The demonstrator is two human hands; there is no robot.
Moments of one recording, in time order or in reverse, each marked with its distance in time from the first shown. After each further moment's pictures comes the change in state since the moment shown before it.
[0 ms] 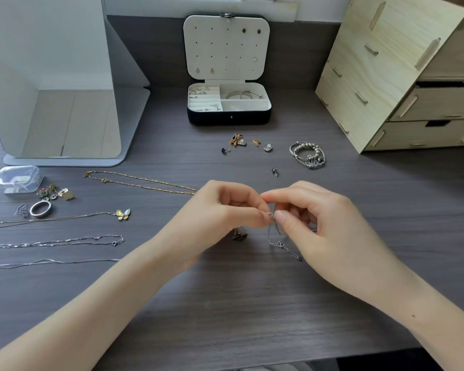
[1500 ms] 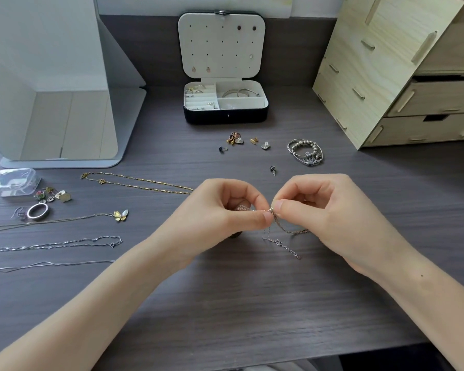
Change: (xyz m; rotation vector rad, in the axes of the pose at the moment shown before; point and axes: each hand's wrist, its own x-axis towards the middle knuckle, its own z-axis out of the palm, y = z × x) left_hand -0.001 0.001 0.000 0.050 -0.030 0.022; right_hand 0.010 -0.002 -0.010 0.408 -0.038 0.166
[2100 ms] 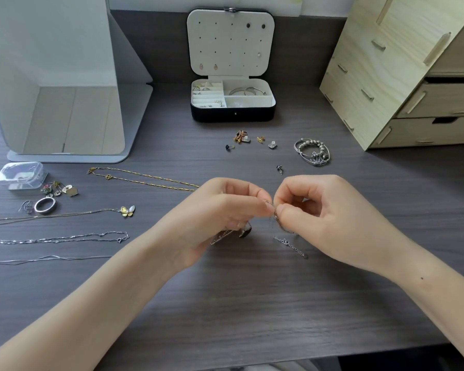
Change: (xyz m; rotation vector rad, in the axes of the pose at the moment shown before) left_hand -0.001 0.001 -0.006 -0.168 -0.048 -0.116; right_hand 0.003 -0.007 0.004 -0.306 -0.100 -0.093
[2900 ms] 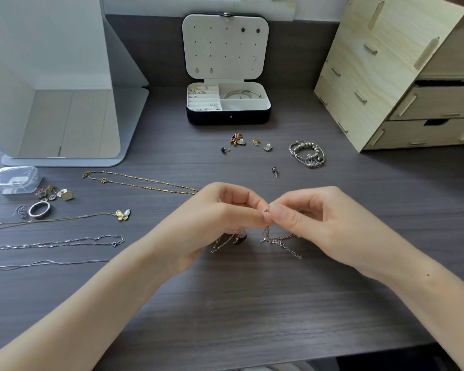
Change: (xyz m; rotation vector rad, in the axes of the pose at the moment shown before) left_hand -0.001 -0.002 0.001 0.097 -0.013 0.020; right_hand -0.007 0.007 -0.003 0.203 -0.099 0.130
